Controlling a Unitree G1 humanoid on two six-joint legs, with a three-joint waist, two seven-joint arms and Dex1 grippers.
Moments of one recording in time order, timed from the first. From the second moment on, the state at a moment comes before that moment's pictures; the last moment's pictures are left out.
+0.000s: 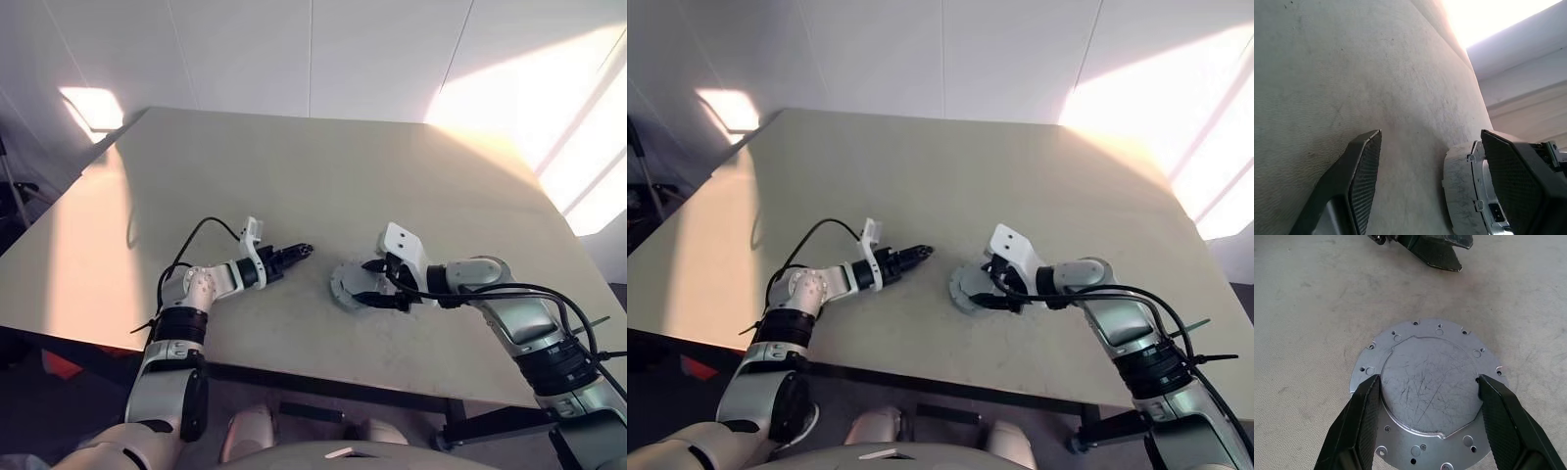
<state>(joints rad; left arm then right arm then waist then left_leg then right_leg) -0.56 0.11 0.21 0.49 -0.63 0.97 -0.66 -0.31 -0.68 0.27 -0.14 0.20 0.56 0.99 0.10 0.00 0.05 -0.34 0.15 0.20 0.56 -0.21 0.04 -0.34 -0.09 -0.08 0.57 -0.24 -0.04</state>
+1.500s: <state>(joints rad) -0.64 0.05 0.16 0.48 -0.71 1.31 -0.58 -0.38 -0.63 0.29 -0.04 0.20 0.54 0.97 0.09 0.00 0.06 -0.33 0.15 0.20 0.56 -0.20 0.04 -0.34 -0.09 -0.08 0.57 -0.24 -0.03</state>
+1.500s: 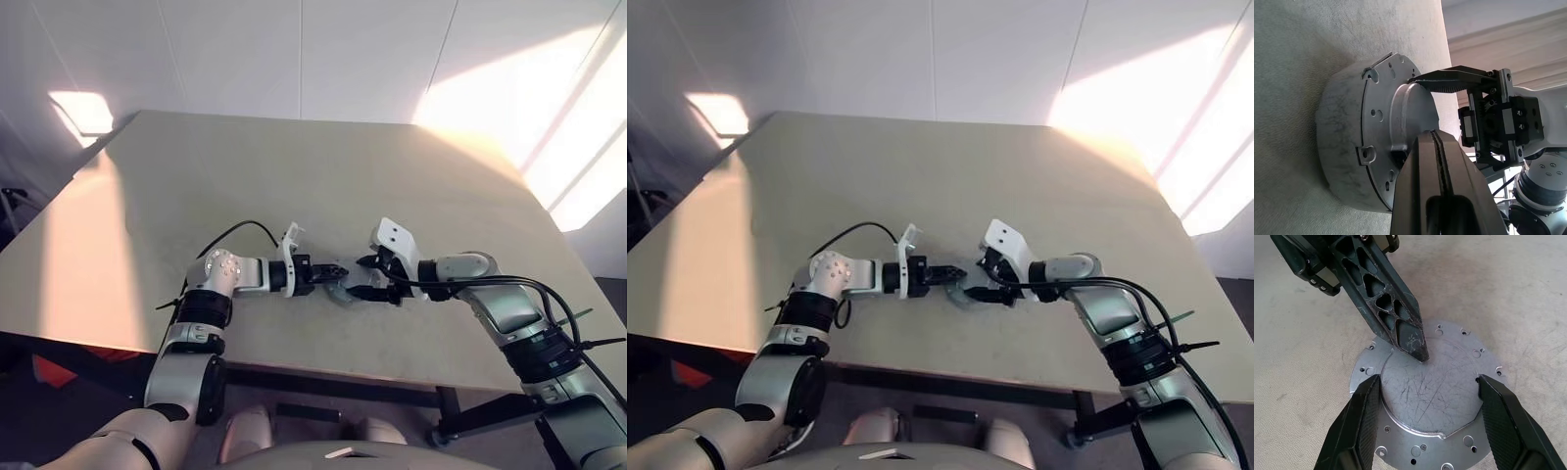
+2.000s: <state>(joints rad) -0.63 0.04 0.18 0.45 -0.73 1.32 -0.56 -0.36 -0.62 0.25 -0.04 0.21 0.51 0.94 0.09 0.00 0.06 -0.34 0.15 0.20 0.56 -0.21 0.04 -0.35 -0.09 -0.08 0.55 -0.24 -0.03</state>
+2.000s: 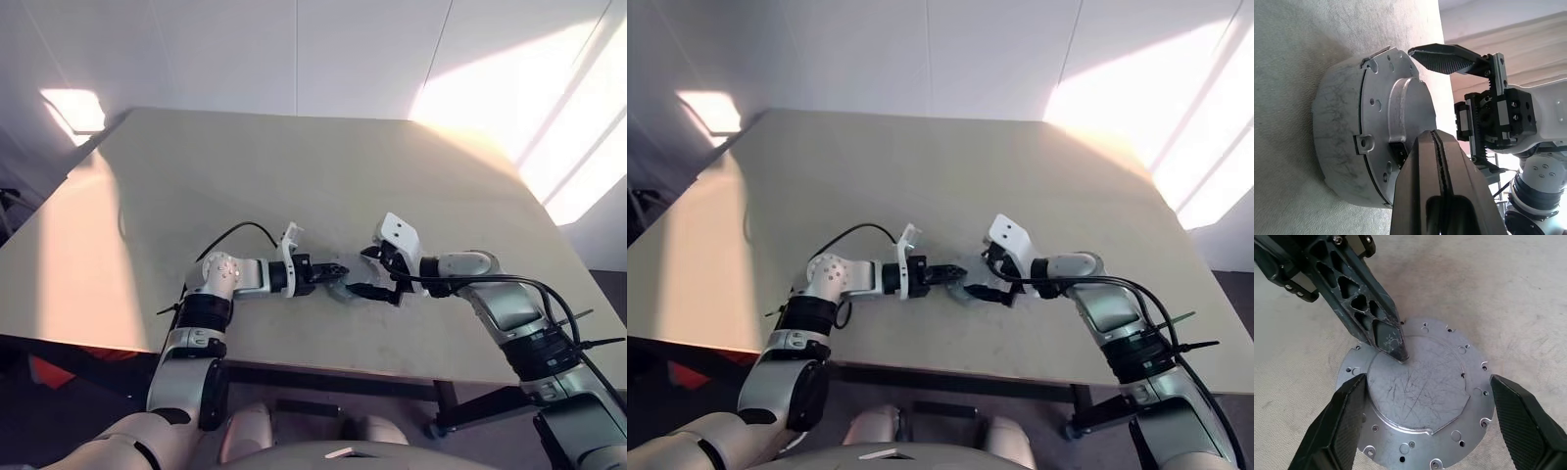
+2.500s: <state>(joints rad) -0.65 0.05 0.18 0.45 -0.74 1.29 -0.60 -0.35 -0.61 0.03 -0.18 0.39 0.65 0.88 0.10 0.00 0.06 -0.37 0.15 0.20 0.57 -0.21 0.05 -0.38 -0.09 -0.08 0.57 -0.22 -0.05</state>
